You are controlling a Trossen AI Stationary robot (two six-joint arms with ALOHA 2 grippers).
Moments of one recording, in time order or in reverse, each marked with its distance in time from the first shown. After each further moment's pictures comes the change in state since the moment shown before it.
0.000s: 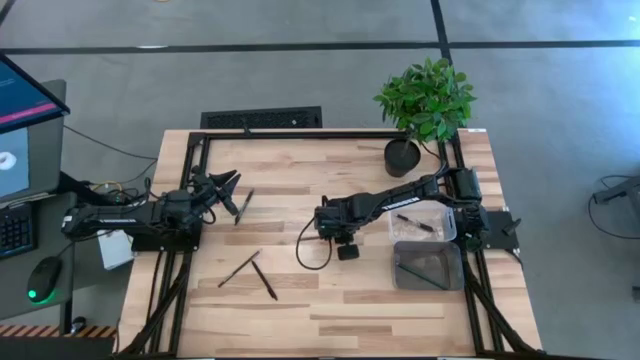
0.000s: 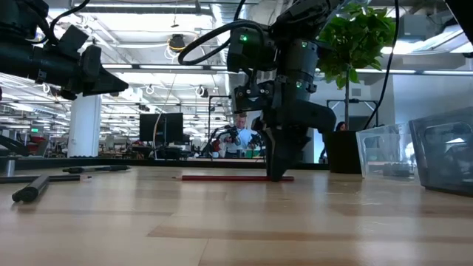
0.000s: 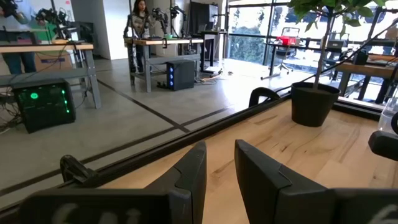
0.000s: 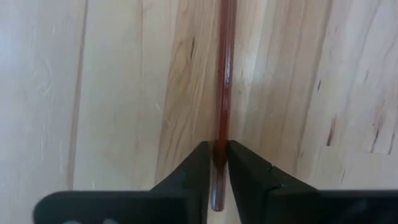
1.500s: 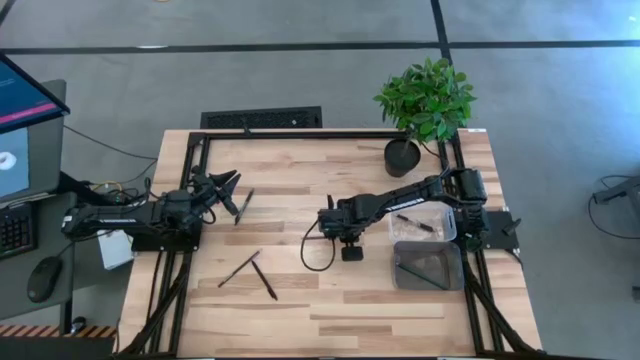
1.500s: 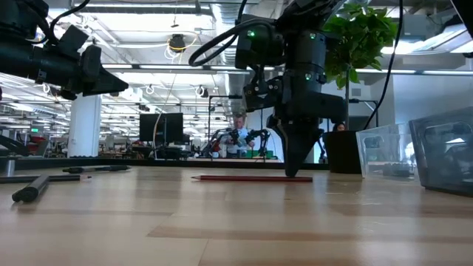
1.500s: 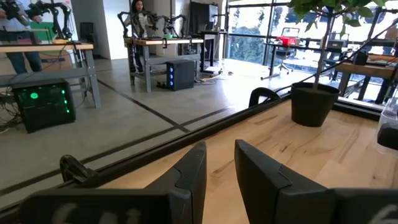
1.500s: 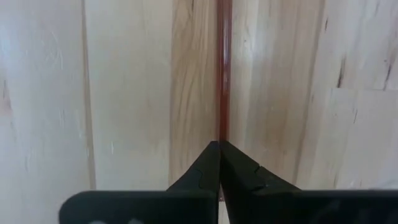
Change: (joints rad) left arm 0.000 0.000 0.000 0.000 0.000 -0.001; right arm 0.033 -0.045 -0.003 -0.116 -0.004 0.132
